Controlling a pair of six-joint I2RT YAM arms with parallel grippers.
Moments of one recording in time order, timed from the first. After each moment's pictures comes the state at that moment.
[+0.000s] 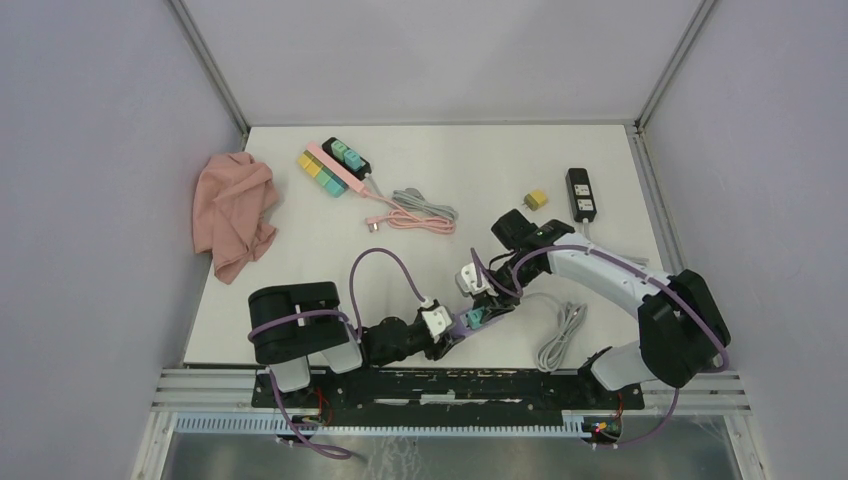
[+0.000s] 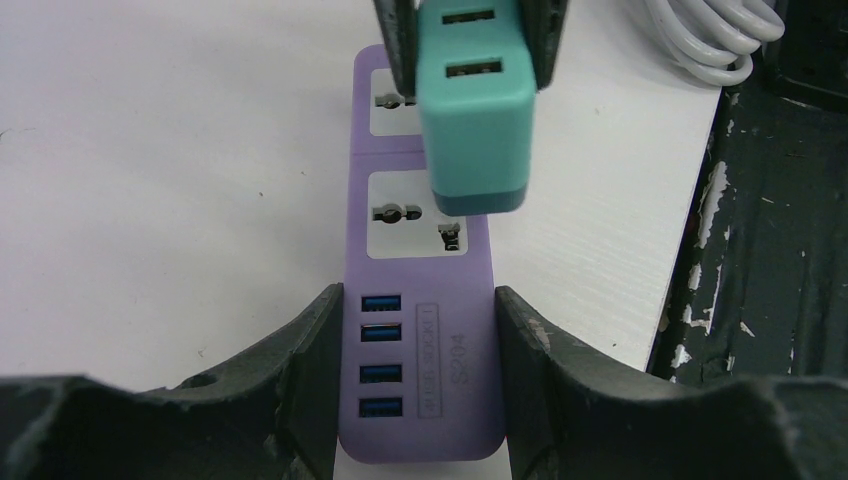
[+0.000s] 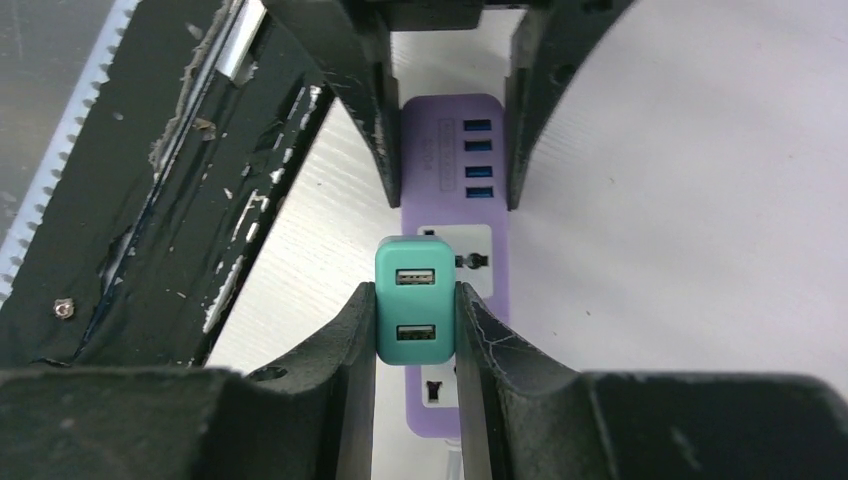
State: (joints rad) left arm -1.26 1.75 0.20 1.33 -0.14 0.00; right arm 0.61 1.45 0.94 -0.88 -0.87 -1.30
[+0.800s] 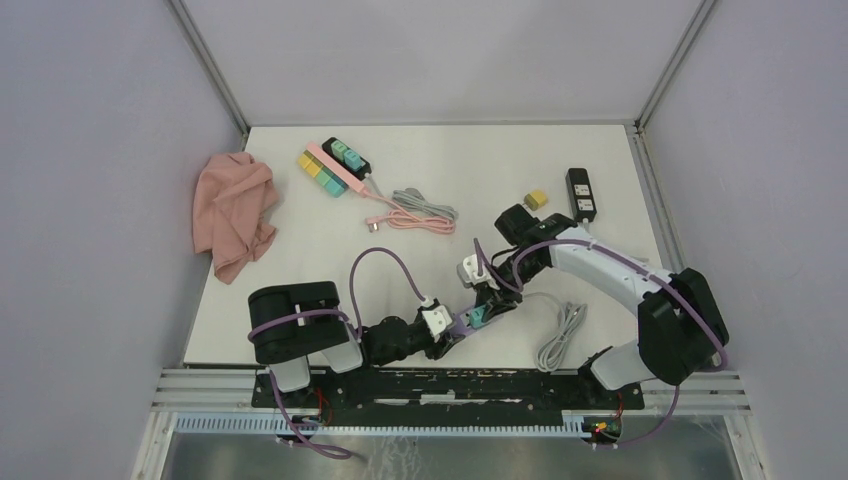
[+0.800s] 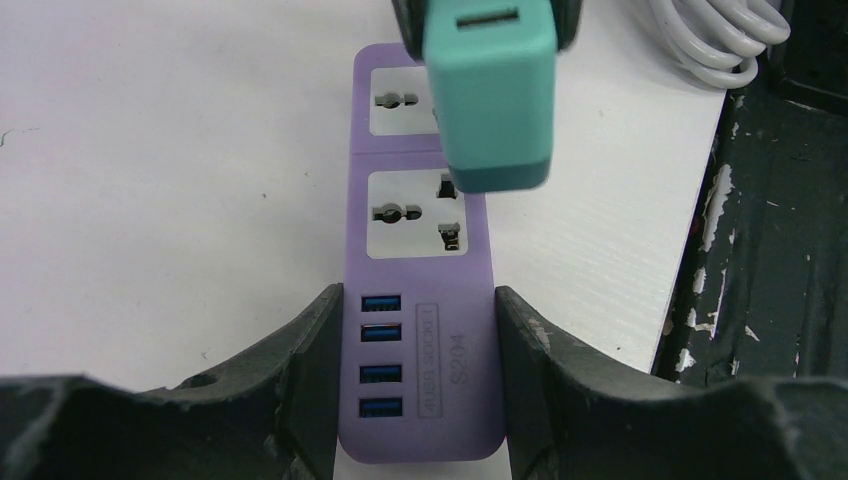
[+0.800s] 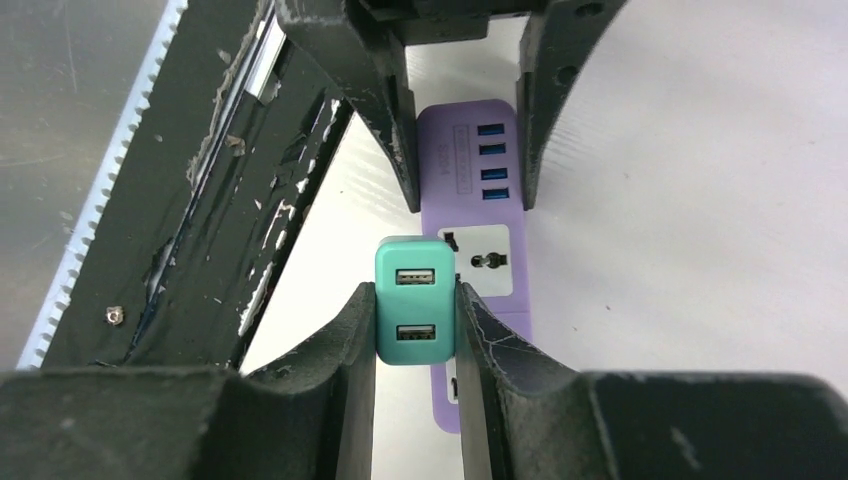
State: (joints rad) left arm -1.26 1.75 0.20 1.32 -0.14 0.00; right arm 0.60 1.46 0.97 -0.95 -0.89 -1.28
